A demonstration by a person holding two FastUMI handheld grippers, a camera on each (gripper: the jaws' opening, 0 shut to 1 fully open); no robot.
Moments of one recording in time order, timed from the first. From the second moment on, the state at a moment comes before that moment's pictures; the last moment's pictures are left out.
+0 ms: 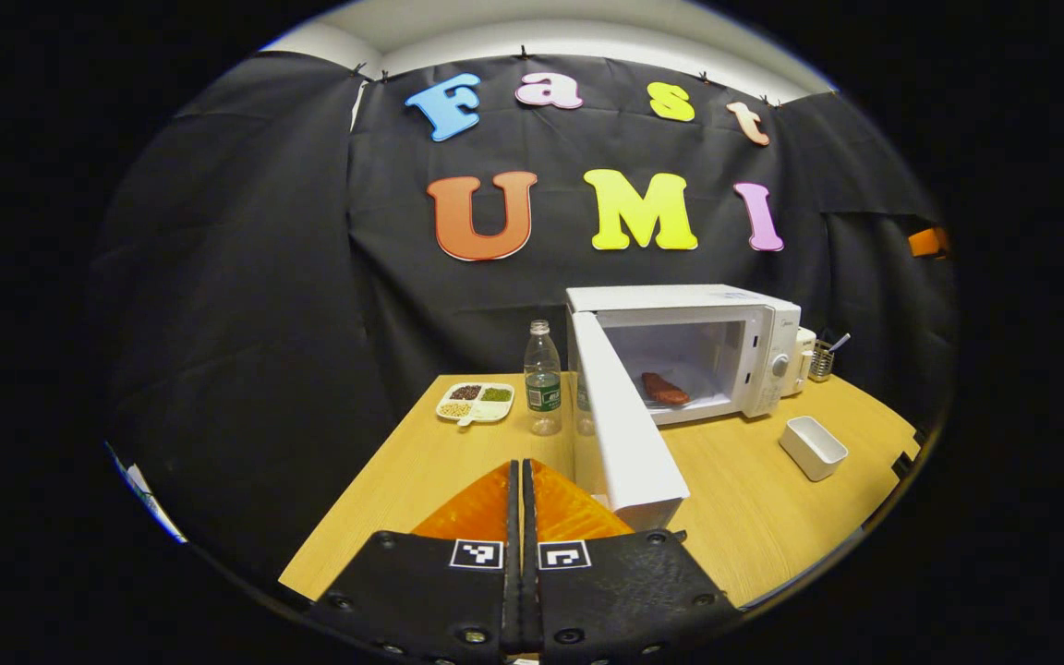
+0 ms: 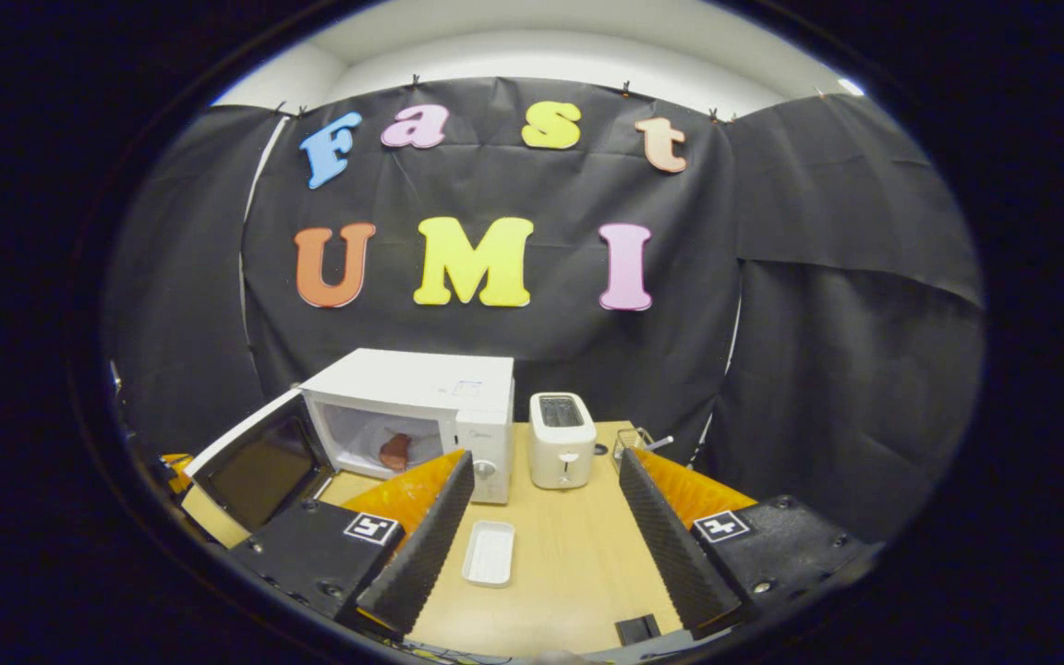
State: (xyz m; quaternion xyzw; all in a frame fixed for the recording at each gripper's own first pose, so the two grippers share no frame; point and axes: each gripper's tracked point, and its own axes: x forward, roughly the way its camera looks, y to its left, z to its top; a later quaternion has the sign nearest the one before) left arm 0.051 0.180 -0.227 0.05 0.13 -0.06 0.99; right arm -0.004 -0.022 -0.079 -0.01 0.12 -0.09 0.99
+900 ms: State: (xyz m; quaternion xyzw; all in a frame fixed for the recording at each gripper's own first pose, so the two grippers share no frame) left arm 0.057 0.025 -0.245 0.05 0.14 -0.18 0.97; right arm 0.000 -0.063 -0.092 0.03 0.14 -0.09 0.98
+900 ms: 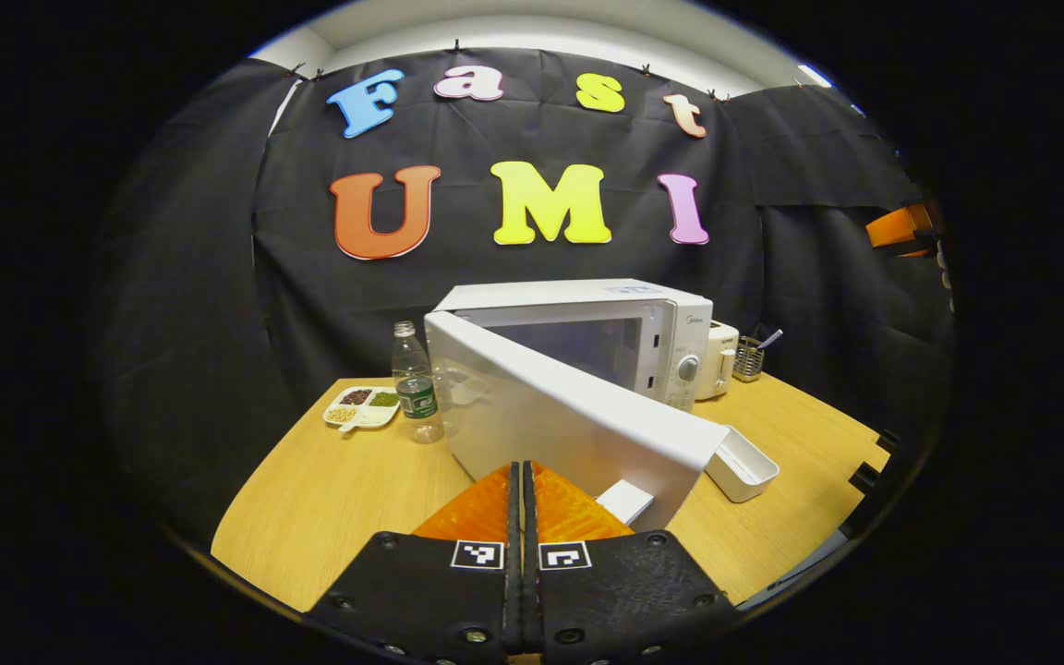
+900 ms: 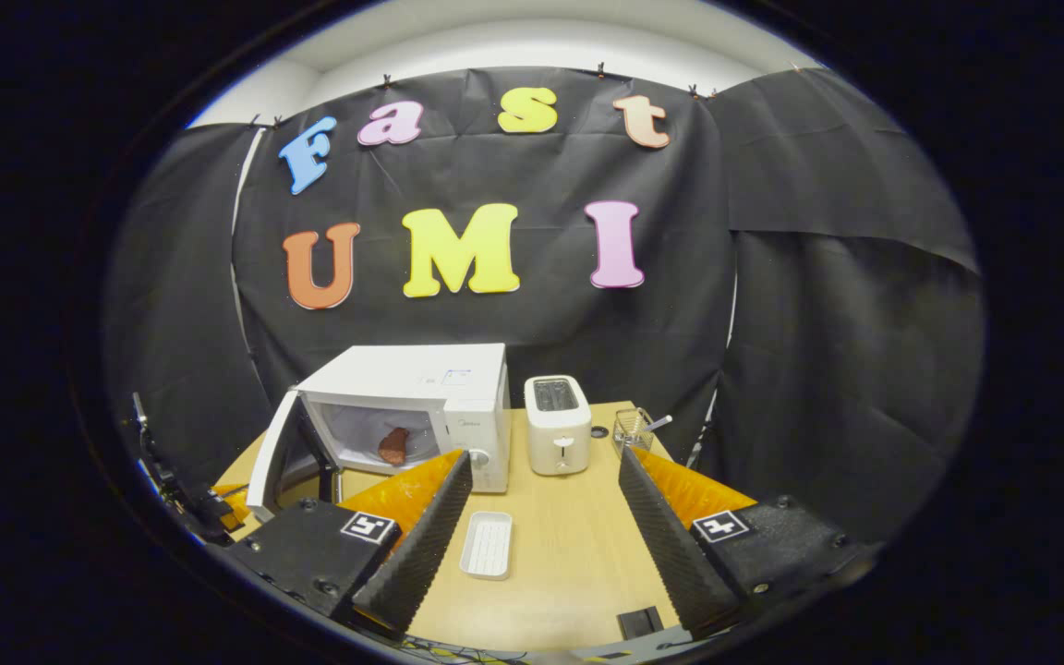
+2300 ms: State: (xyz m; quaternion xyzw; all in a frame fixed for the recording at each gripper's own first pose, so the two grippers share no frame) left arm 0.189 -0.176 -0.264 0.02 0.13 -0.27 0.95; right arm 0.010 -0.140 -0.121 0.05 0.18 -0.15 0.97
